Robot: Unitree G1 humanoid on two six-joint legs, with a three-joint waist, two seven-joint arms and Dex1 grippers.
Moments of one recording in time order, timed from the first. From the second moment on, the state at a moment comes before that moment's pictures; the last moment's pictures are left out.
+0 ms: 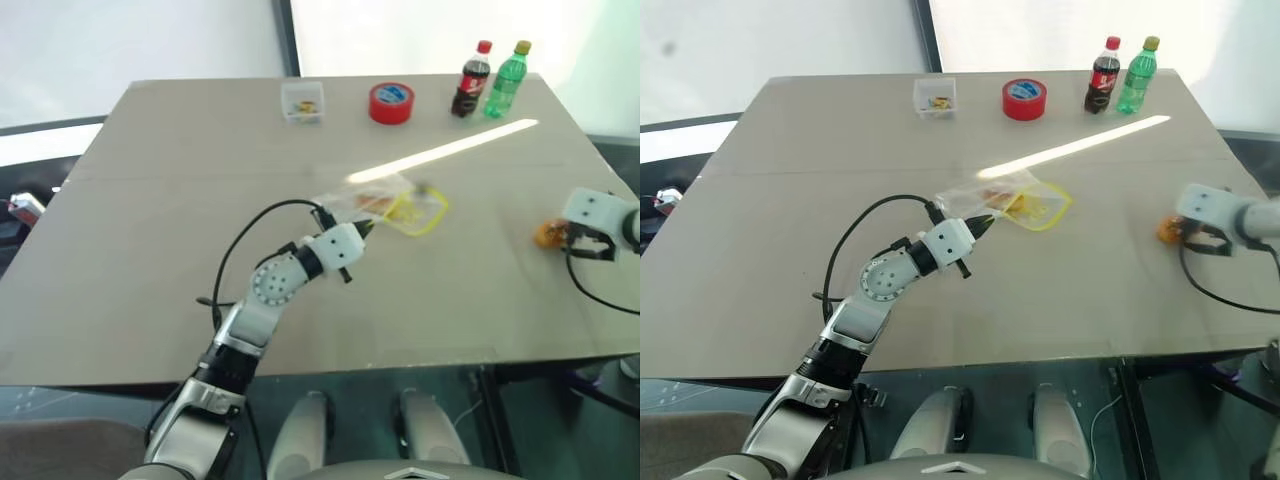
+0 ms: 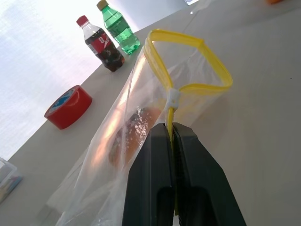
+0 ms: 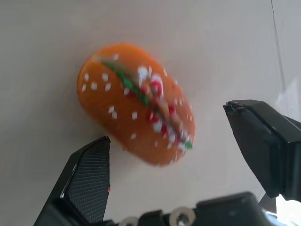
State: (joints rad) left arm -0.42 0.32 -0.25 0.11 0.21 -0.20 -0.52; right arm -0.93 -0.99 0.36 1.10 -0.52 -0.51 0.78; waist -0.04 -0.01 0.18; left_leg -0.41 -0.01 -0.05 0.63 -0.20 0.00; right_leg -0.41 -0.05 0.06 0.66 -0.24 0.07
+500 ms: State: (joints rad) left arm -0.37 0.32 -0.25 0.08 0.23 -0.18 -0.47; right arm -1.05 -0.95 0.48 1.26 -0.66 -0.66 0.76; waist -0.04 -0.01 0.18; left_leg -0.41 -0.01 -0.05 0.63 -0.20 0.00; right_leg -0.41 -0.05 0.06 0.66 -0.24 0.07
